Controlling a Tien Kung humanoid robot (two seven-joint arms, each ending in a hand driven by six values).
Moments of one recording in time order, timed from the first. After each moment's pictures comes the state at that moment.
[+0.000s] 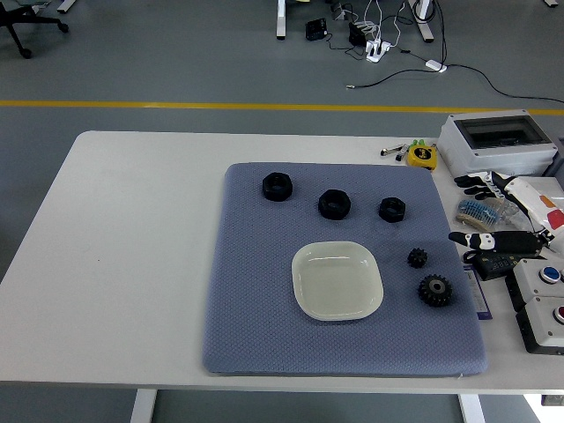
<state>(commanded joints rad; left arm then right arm) -0.12 0.15 -0.36 -0.22 0.62 0.23 0.10 0.15 -0.52 1.34 1.50 -1.73 0.12 0.22</state>
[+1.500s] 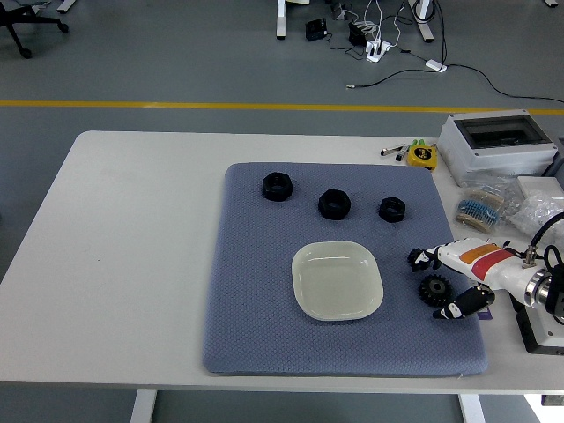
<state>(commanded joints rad) -0.13 0.15 -0.35 -0.22 0.59 0.23 0.09 0.32 -0.57 0.99 1.39 -2.10 0.20 0.19</state>
